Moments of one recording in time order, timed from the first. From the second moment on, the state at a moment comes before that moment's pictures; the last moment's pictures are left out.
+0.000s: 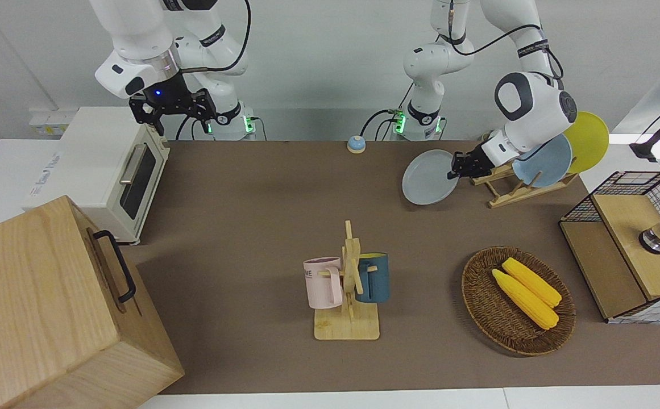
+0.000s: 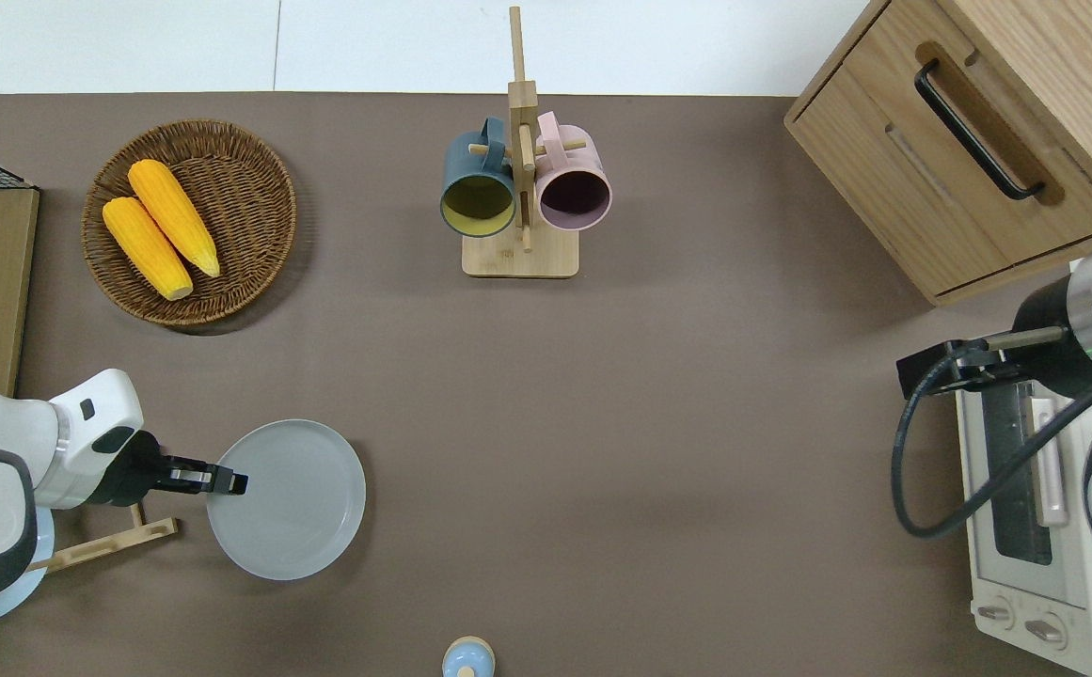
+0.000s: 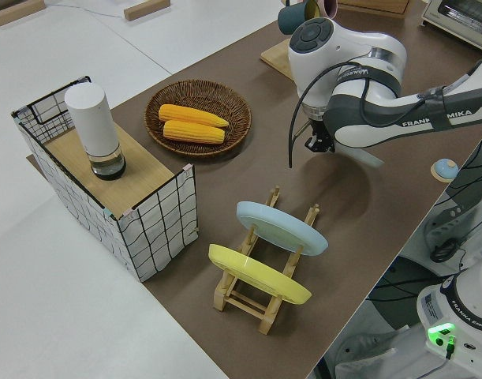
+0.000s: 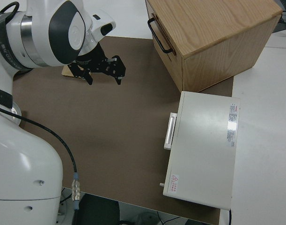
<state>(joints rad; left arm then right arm) 0.30 -0.11 -0.18 -2.30 -0.44 1.91 0.47 -0.26 0.02 0.38 -1.48 -0.03 1.38 0.04</state>
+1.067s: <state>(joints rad) 0.32 -0.07 -0.18 -2.32 -0.44 1.96 0.48 -0.26 0.02 0.38 -1.48 -0.03 1.38 0.04</state>
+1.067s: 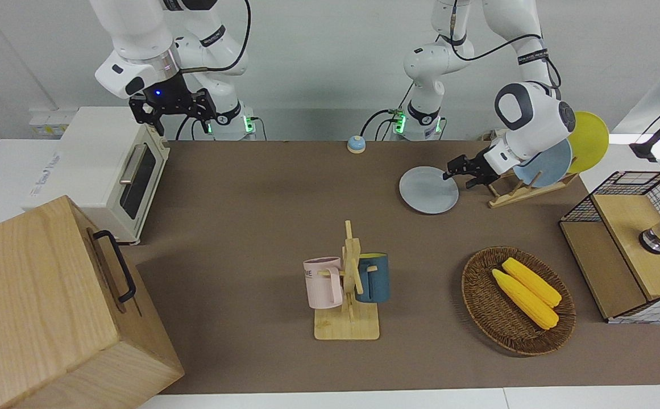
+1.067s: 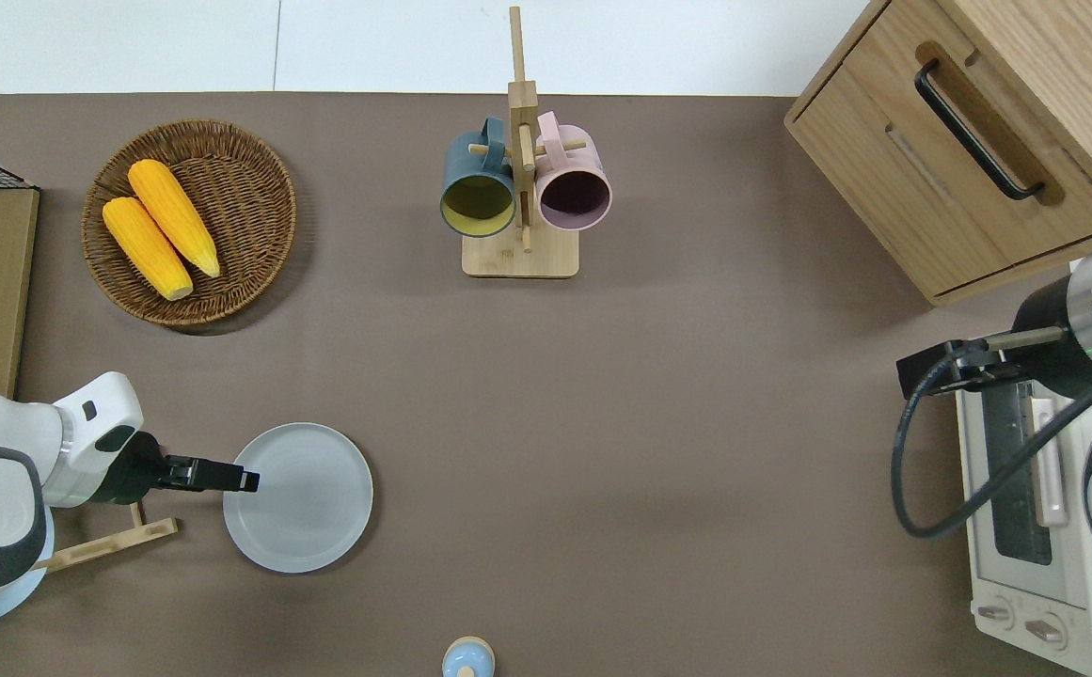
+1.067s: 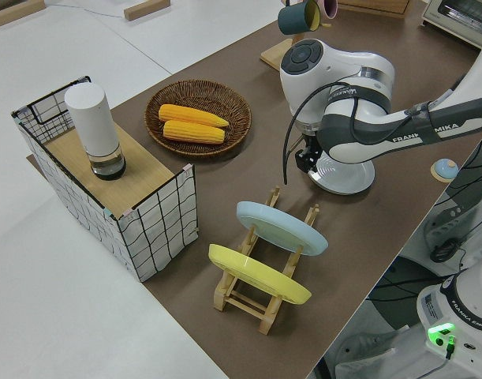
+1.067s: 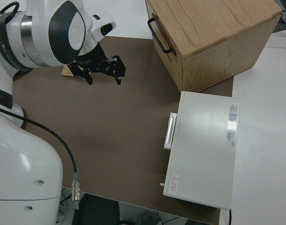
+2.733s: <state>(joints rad) 0.31 -0.09 -0.28 -1.71 -0.06 1.64 0.16 -0.26 0.02 0.38 -1.48 -0.03 1.38 0.04</state>
